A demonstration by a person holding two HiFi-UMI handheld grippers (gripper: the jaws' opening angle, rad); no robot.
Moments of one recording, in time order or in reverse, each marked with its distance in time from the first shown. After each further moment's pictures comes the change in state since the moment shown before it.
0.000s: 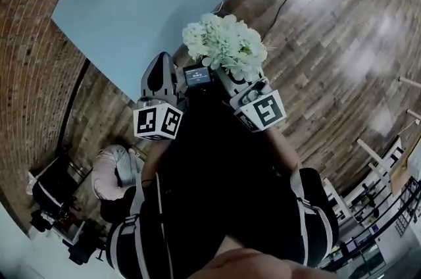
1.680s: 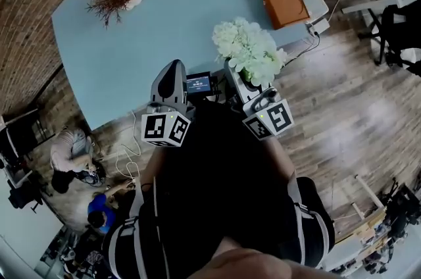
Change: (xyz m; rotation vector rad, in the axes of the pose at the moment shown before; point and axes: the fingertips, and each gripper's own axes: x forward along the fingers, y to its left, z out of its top) left arm 0.399 -0.135 0.029 -0.080 -0.114 0.300; right arm 0.166 -0.427 0.122 0.220 0.081 0.284
